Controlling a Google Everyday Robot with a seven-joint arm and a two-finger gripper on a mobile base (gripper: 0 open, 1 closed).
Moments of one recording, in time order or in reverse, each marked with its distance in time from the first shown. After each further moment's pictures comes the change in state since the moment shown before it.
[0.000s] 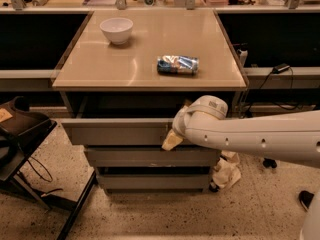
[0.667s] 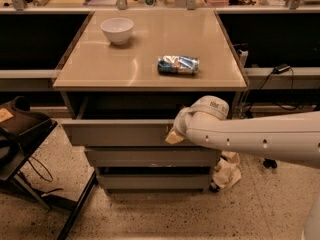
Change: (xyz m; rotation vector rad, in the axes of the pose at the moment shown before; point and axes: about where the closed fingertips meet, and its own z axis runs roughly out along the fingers) arm 0.000 0.000 0.000 0.000 0.000 0.000
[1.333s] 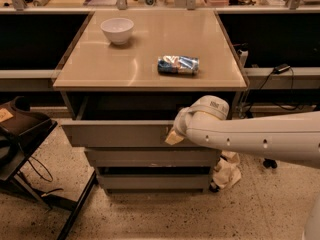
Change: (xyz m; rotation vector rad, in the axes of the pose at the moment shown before) arm 0.000 0.000 0.000 0.000 0.000 0.000
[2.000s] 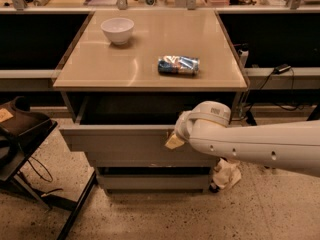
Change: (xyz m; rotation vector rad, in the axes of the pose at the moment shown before) arm 0.007 0.005 -0.014 0.029 -0.005 0.037
